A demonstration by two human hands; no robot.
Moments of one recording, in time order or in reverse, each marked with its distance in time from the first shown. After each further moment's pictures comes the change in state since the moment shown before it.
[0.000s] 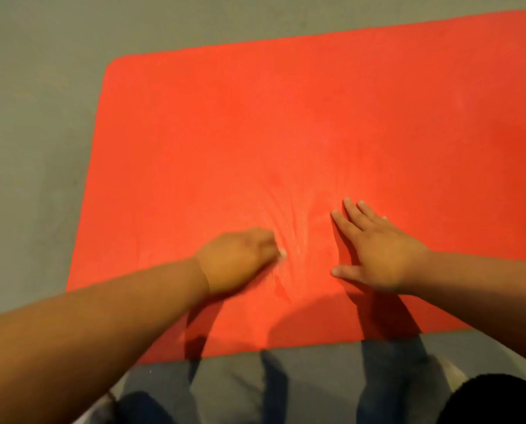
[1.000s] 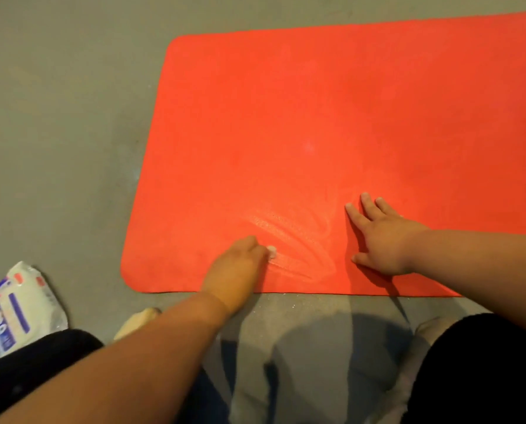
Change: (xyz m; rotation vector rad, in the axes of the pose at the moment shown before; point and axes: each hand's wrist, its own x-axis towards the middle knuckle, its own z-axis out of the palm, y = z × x) left_hand -0.097 0.079 0.017 -0.239 0.132 -0.612; right_hand -0.018 -0.038 0.008 -0.161 -0.155 0.015
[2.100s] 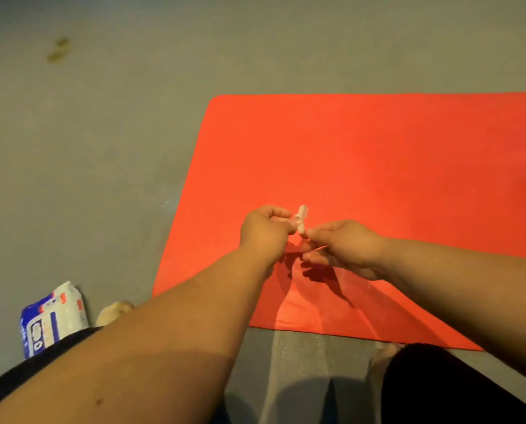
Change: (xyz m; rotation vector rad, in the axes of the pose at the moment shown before) left_hand 0.084 0.041 -0.086 -1.074 0.248 -0.722; right_hand 0.004 -0.075 -0.073 1.640 -0.042 -0.099
